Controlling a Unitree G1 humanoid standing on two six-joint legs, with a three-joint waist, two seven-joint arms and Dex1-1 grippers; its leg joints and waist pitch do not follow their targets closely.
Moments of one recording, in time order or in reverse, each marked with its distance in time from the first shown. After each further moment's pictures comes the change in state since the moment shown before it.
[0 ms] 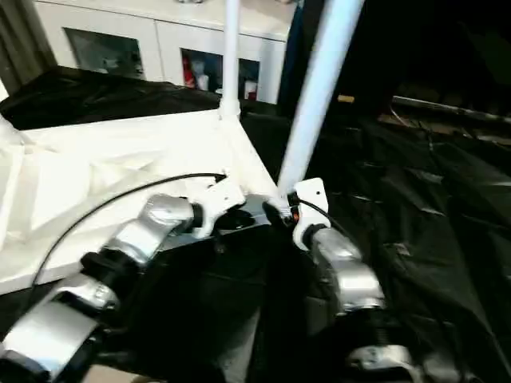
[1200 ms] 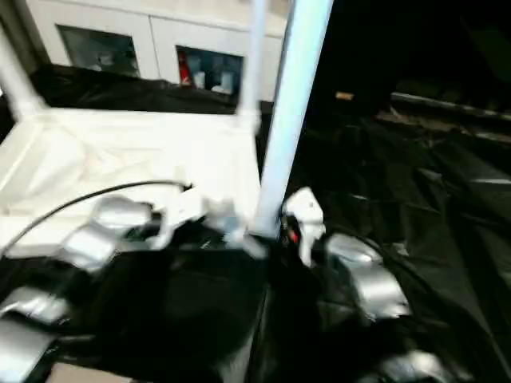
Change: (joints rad) left arm 0.003 0.000 0.019 -0.003 -0.011 0.040 0.012; right arm -0.032 0.067 -0.042 0.027 0.043 0.044 -0.071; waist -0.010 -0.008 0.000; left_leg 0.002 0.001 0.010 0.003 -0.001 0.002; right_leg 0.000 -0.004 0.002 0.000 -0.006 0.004
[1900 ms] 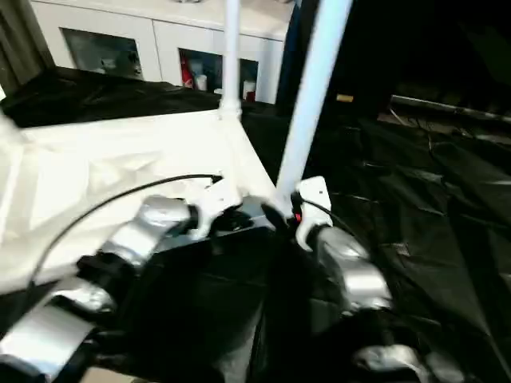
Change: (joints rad) left arm 0.001 -0.005 -0.005 0.001 0.006 -0.036 -0.040; right arm 0.035 -0.080 0.027 -0.035 0.001 -0.019 0.129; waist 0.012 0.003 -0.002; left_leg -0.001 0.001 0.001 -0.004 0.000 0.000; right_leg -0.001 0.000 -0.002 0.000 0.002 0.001
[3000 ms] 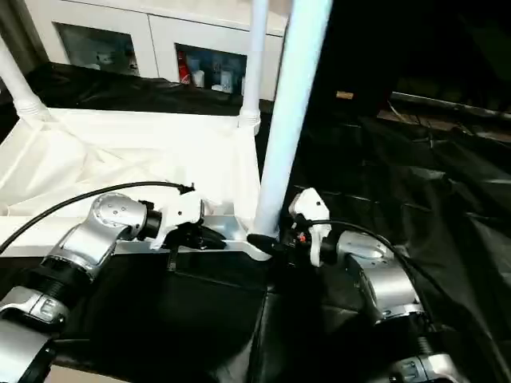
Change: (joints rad) left arm 0.060 0.116 0.009 -0.084 -0.050 -0.043 -0.177; right arm 0.028 -0.058 0.044 -0.062 0.044 -0.032 0.238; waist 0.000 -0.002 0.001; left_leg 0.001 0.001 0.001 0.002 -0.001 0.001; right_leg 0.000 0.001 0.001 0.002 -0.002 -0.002
